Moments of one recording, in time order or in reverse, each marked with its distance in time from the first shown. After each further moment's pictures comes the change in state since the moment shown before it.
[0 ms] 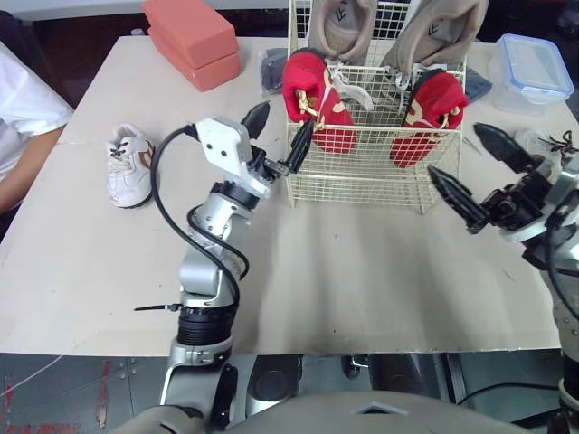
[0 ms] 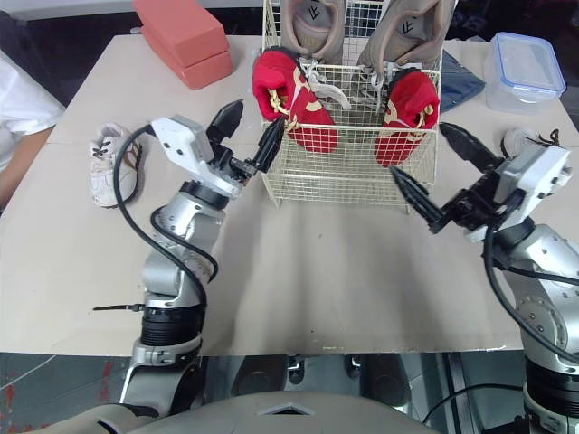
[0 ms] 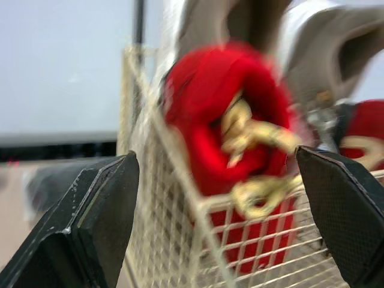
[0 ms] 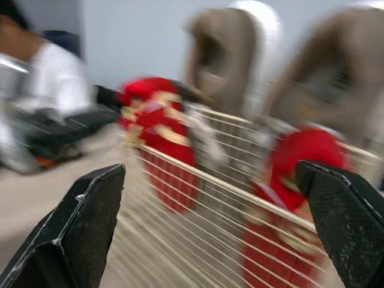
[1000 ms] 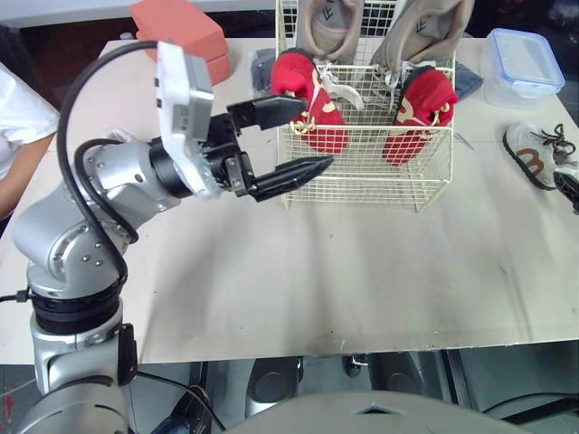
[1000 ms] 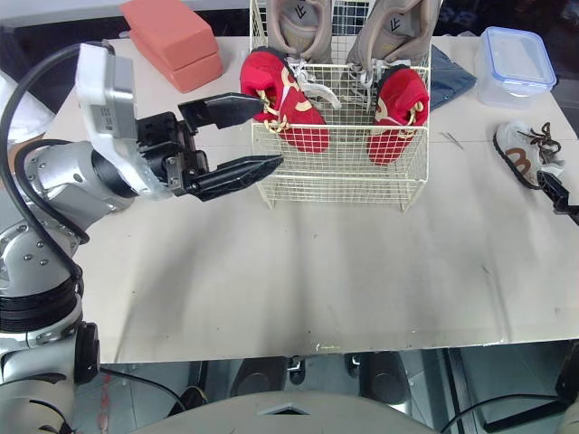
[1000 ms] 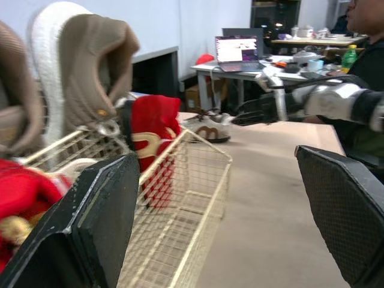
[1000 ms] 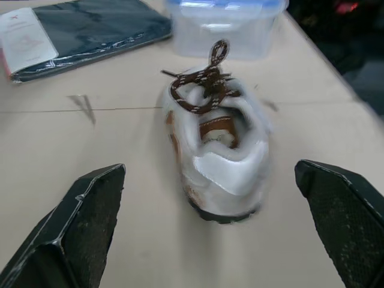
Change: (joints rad) left arm -0.200 0.529 0.116 -0.267 -0.624 0.630 -0.305; right arm -0.461 -0.312 -0.123 1.341 -0.289 -0.061 0.174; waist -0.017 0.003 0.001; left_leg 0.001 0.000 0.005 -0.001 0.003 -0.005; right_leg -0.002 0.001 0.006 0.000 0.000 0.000
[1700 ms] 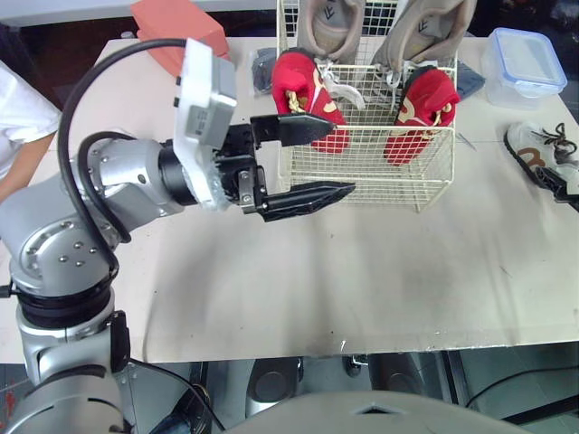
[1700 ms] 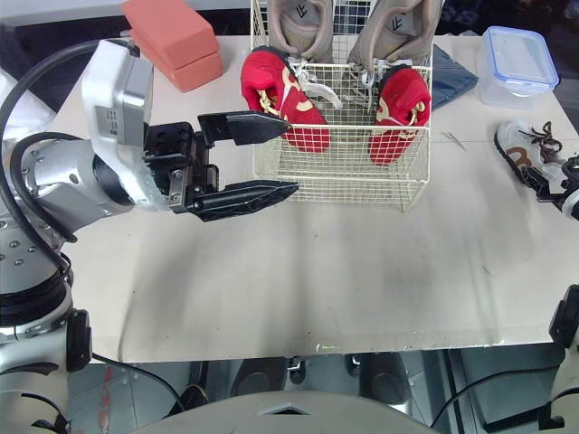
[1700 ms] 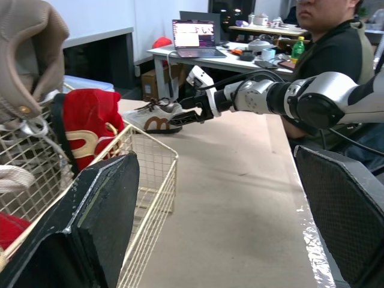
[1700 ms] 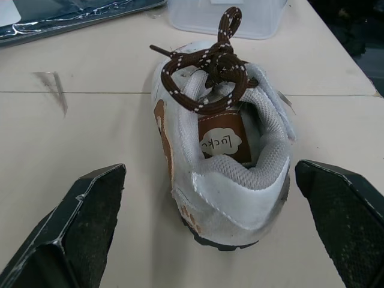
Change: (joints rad) left arm -0.071 0.040 -0.016 -0.035 -0.145 0.125 0.041; right arm -0.281 -0.010 0.099 0.438 -0.193 -0.223 -0.042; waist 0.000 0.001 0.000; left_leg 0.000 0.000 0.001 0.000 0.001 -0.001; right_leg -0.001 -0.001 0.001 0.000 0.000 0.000
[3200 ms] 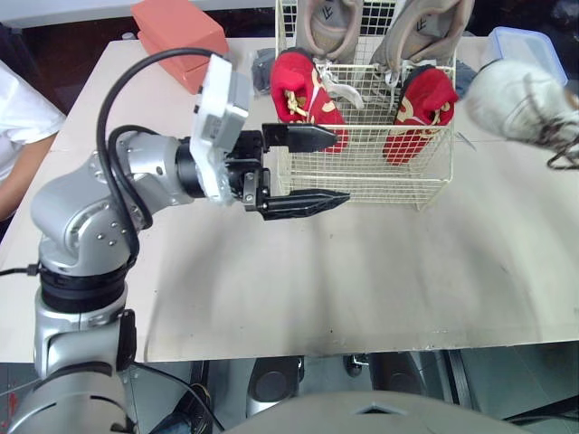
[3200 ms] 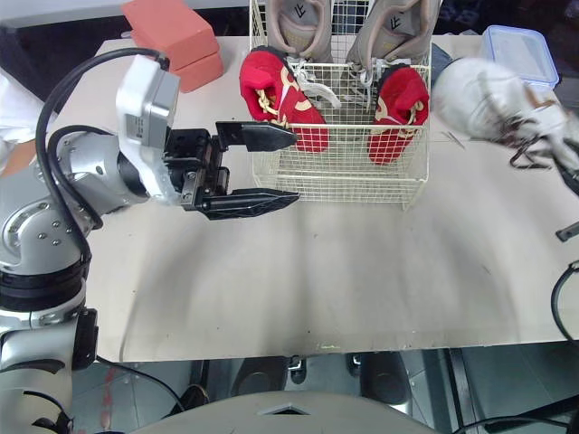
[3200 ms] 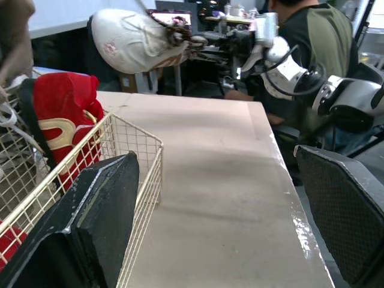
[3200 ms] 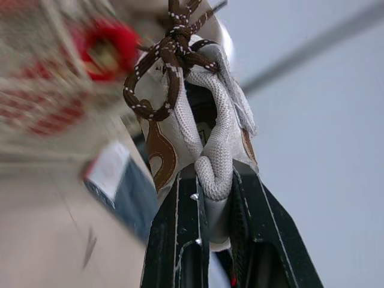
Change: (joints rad) left arm -0.039 -0.028 -0.113 0.153 0.182 -0.109 -0.256; right arm 0.697 0.043 -0.199 -1.051 0.132 -0.953 0.219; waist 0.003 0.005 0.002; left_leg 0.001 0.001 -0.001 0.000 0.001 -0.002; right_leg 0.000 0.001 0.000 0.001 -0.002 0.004
